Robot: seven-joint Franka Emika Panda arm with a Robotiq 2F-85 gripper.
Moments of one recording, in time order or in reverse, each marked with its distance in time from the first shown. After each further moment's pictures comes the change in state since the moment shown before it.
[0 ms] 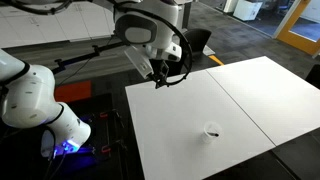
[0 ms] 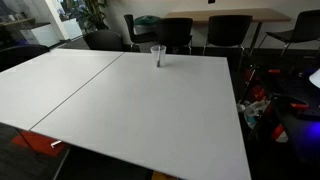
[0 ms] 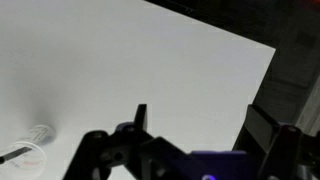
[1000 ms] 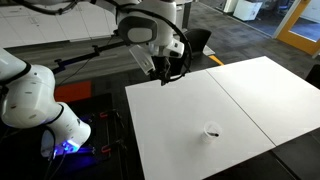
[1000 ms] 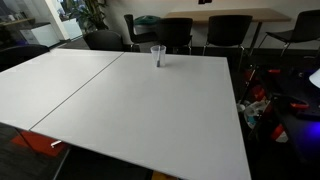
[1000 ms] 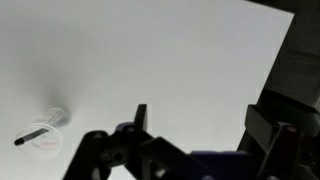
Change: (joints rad) arm -0.011 0.033 0.054 0.001 0.000 0.146 0.127
